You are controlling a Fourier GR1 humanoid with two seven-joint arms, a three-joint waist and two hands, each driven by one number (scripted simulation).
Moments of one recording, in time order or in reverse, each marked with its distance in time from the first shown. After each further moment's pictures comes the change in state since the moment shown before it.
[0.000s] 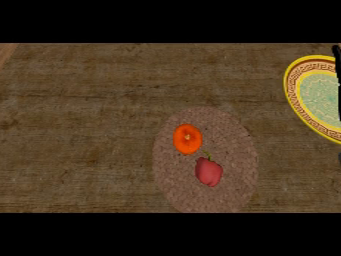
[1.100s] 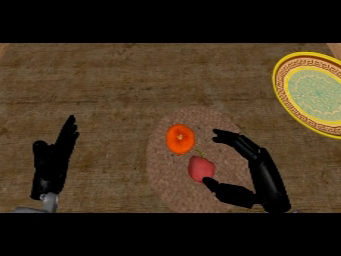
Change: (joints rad) left arm 0.036 -0.283 -0.248 0.137 0.091 -0.106 0.164; right arm 0.289 0.120 0.582 -0.203 0.593 -0.291 0.112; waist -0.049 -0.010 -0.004
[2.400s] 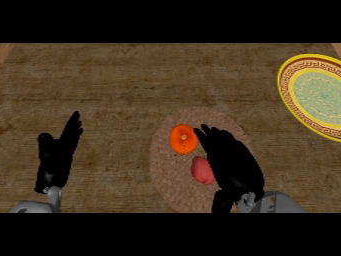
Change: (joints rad) left arm -0.037 -0.037 0.031 0.017 -0.034 -0.045 0.036; right arm -0.278 0.062 0.132 -0.139 0.365 0.833 1.004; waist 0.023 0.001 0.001
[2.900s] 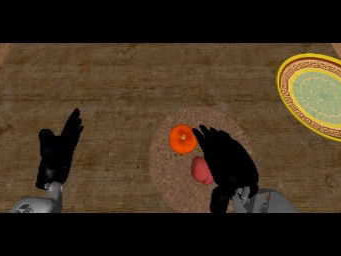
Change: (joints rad) left arm -0.021 -0.039 0.053 0.025 -0.041 -0.046 0.002; right arm 0.033 0.087 -0.063 0.049 0.071 0.096 -0.047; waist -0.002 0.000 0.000
